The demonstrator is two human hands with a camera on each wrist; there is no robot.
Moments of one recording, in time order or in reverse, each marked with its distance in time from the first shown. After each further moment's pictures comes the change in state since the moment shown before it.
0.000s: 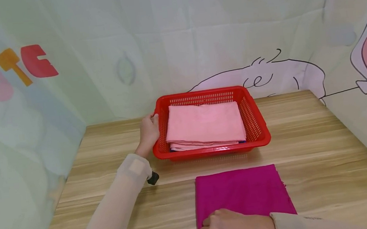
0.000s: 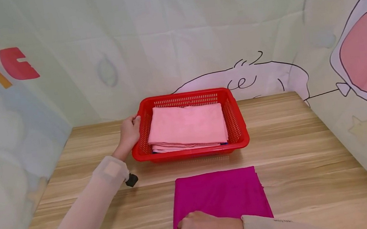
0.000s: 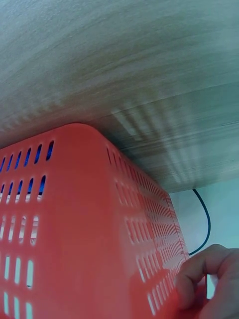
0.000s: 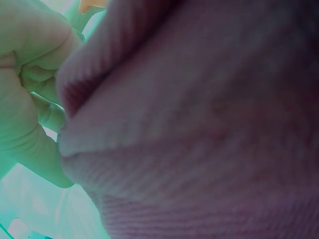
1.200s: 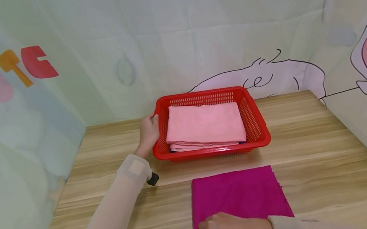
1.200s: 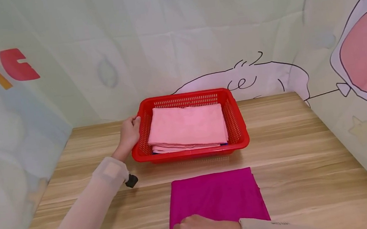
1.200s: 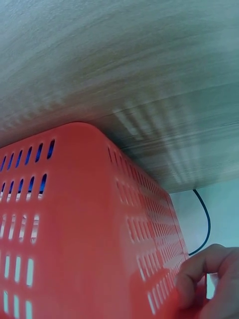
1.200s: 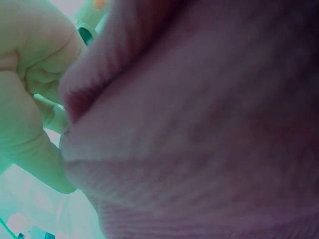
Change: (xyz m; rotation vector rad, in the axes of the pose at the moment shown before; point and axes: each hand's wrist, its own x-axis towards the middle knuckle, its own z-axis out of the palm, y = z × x) left_hand -0.002 0.001 -0.001 0.009 -0.002 0.005; right_hand 0.007 -0.008 0.004 -0.109 -0.032 -0.011
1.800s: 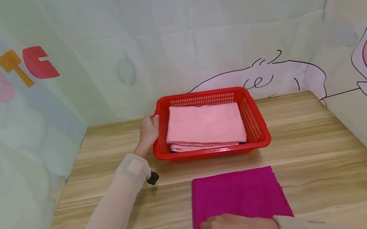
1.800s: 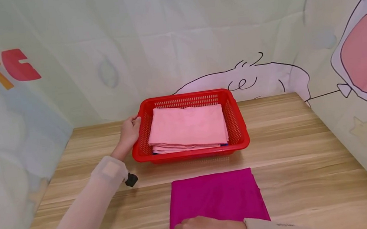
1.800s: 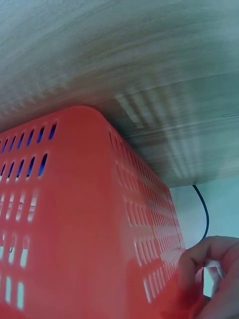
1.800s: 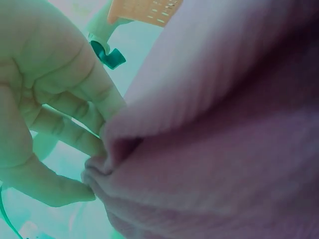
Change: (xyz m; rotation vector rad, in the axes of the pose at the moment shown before) left_hand 0.001 0.000 -0.004 -0.057 -0.048 -0.036; right_hand -0.011 -0.003 -0.011 0.013 -0.075 0.022
